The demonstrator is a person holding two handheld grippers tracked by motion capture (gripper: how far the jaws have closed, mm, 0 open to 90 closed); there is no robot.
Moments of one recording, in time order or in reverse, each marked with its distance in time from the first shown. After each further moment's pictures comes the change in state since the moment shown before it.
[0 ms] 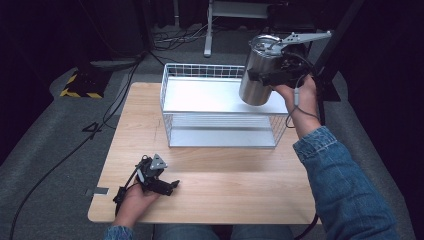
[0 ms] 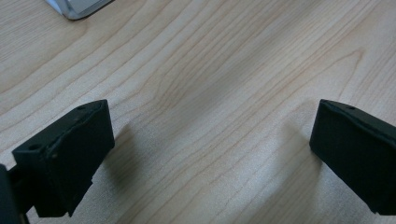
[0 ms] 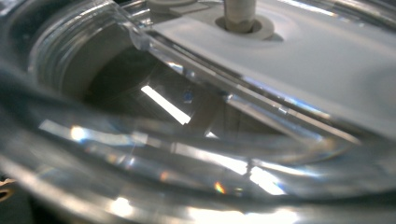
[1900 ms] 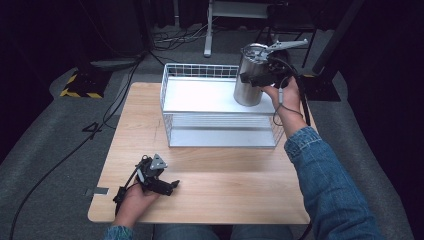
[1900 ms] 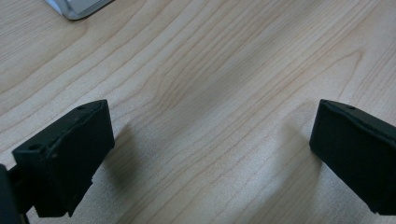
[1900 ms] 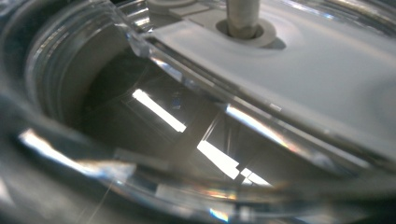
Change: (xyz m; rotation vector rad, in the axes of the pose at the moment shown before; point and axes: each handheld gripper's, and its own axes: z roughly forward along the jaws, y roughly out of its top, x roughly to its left) left arm 0.000 0.000 0.000 0.000 -0.002 0.001; right arm -0.027 -0.024 0.055 0.047 -0.030 0.025
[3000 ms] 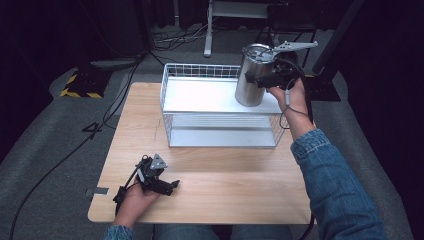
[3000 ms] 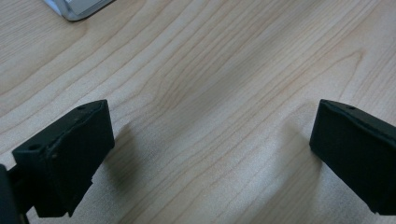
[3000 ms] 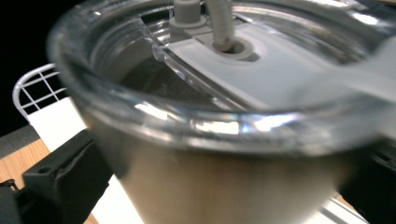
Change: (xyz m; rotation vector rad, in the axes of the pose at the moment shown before) left arm 0.000 0.001 0.000 0.004 0.004 0.000; right arm -0.003 -0.005 -0.019 -0.067 0.010 0.003
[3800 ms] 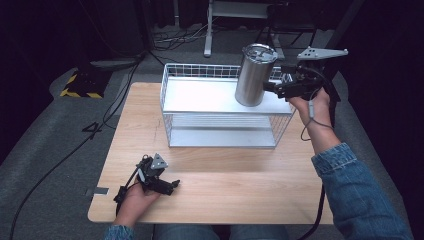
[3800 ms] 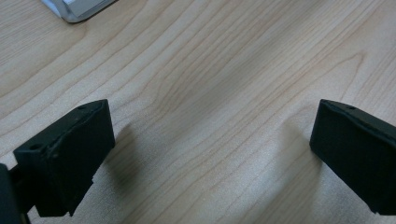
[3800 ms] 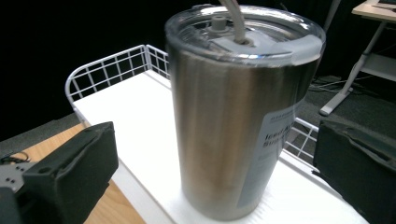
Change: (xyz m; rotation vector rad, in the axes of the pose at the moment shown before) left arm 0.000 0.001 0.001 -0.001 0.001 0.007; right arm 0.010 -0.012 -0.061 -0.044 0.038 -0.030
